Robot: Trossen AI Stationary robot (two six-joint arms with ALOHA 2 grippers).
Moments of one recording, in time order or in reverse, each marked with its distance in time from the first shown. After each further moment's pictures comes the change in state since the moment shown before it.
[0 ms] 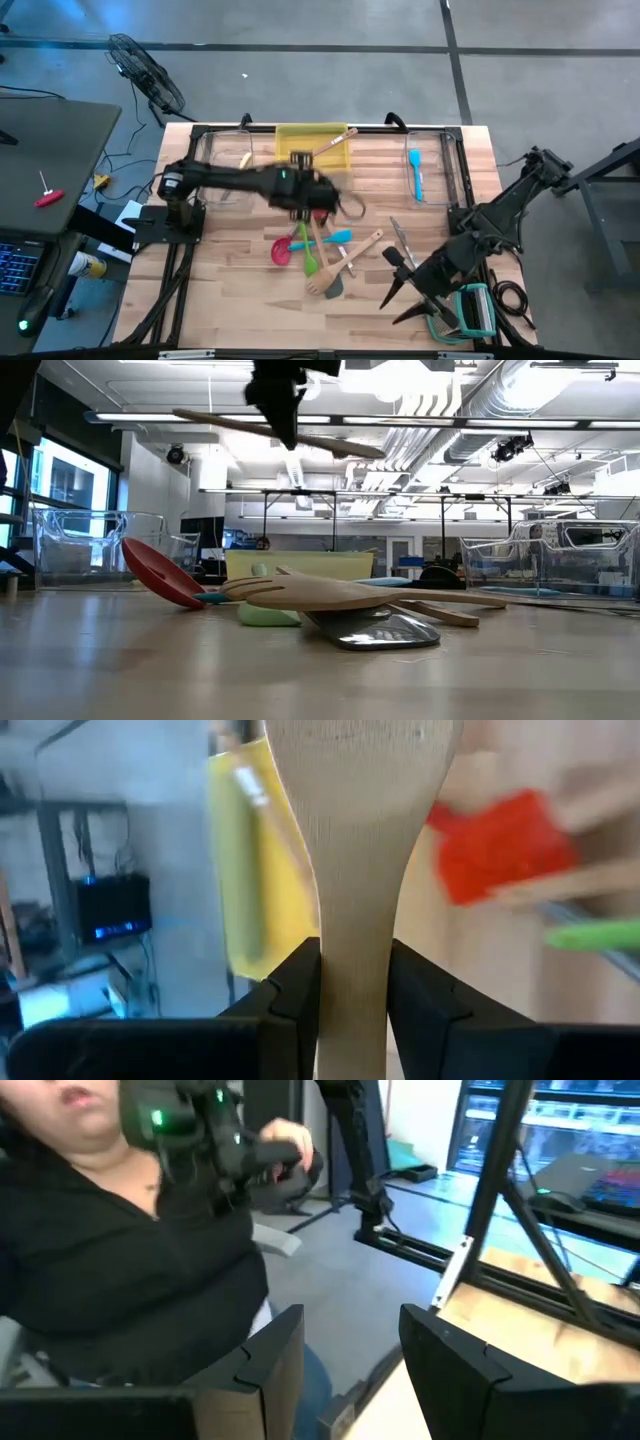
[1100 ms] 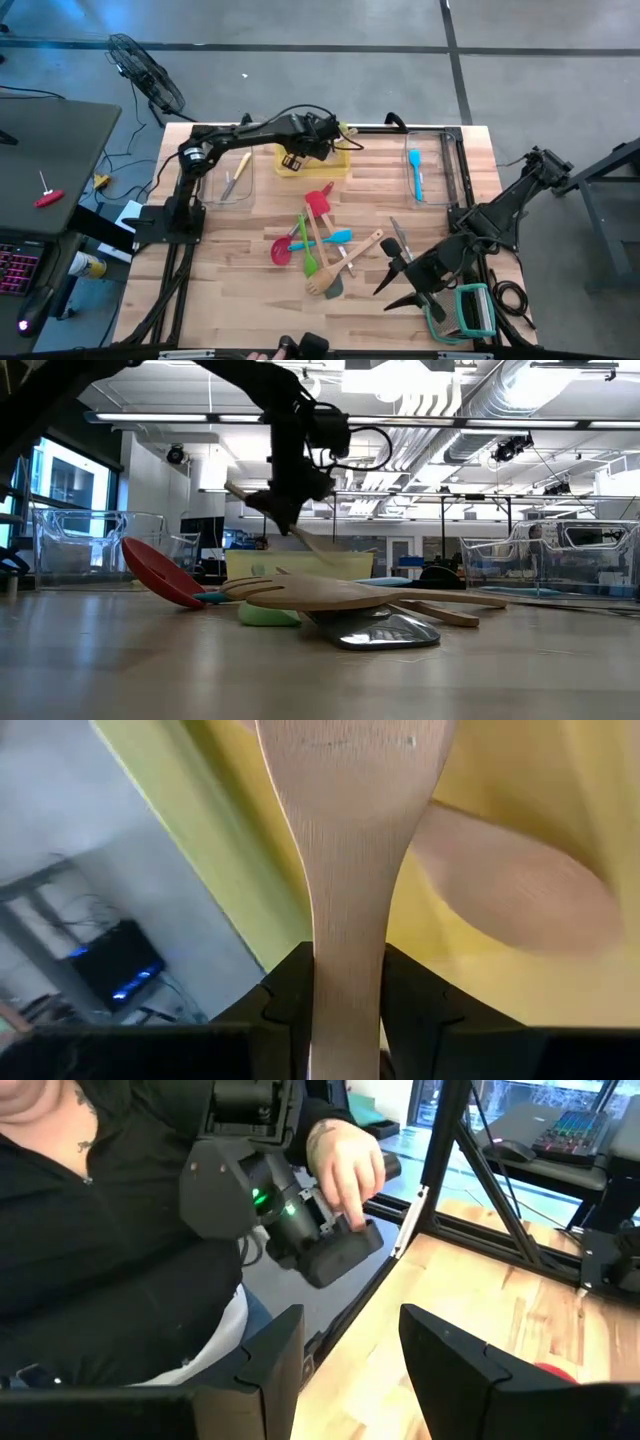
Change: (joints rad) left arm 0.451 0.154 -0.127 0.349 0.161 0.880; right arm -0.034 0.000 0.000 -0.115 0.080 0.007
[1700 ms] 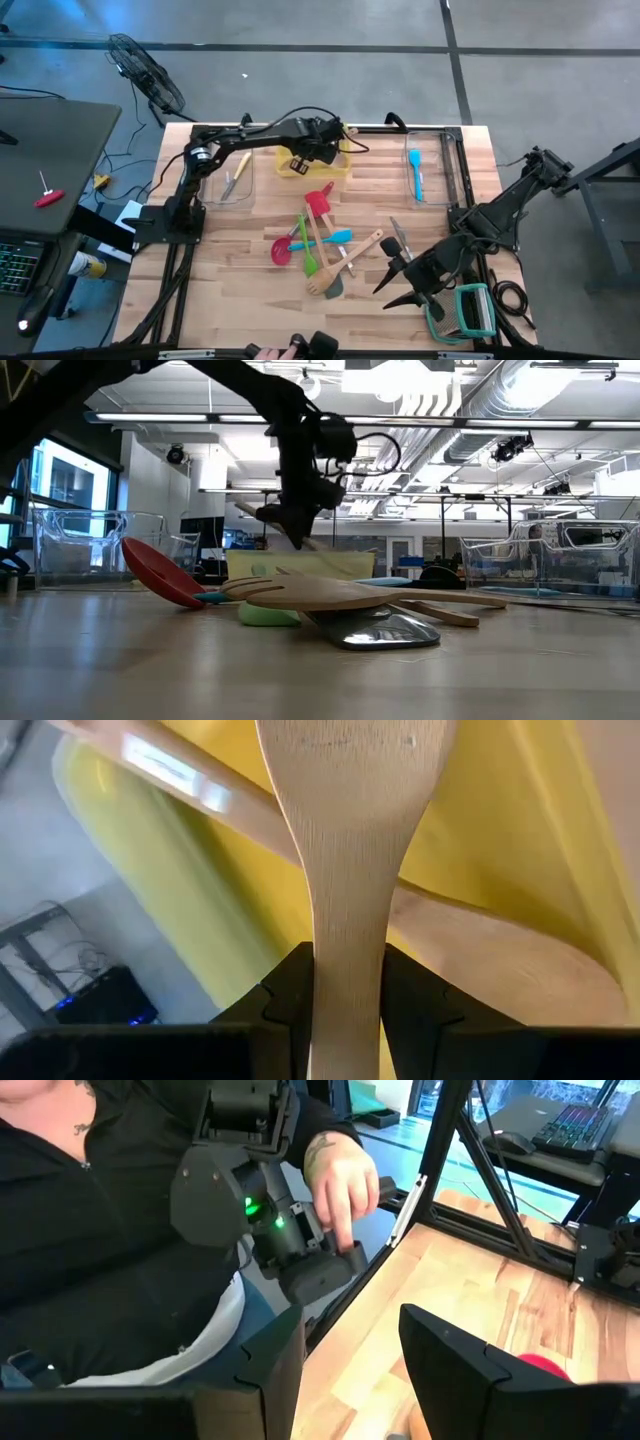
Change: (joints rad) left arm 0.002 0.054 0.001 0.097 0.103 0.041; right arm -0.002 0.000 0.000 -0.032 0.000 -0.032
